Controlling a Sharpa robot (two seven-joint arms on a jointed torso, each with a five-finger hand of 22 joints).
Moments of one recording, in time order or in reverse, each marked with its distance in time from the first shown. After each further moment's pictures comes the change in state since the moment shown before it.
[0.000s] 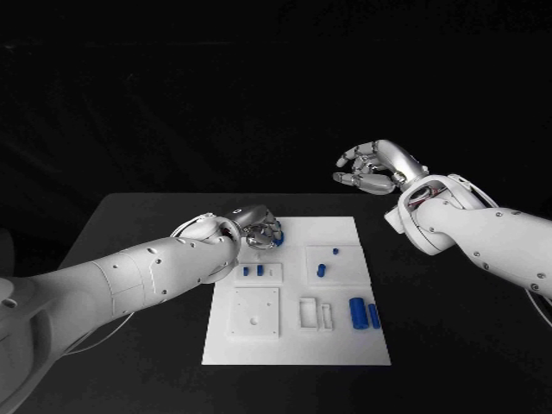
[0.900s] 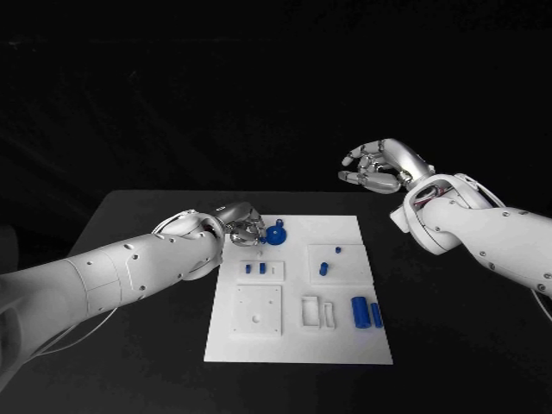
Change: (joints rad) left arm 0.008 -0.092 -0.002 0.047 0.023 0.024 -0.003; left_hand 0.001 -0.001 0.002 -0.003 -0.001 0.000 0.000 -0.002 0.000 0.003 0.003 0.000 0.001 0.002 0.002 0.000 0.000 0.000 0.003 0.004 0.000 0.001; right arm 0.000 -0.004 0.000 -0.004 0.001 0.000 -0.001; right_hand 0.000 0.000 -0.003 -0.003 0.004 -0.001 -0.002 0.000 0.001 0.000 0.000 0.000 -0.002 0.000 0.000 -0.004 0.002 0.001 0.002 0.002 -0.004 0.000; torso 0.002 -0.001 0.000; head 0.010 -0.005
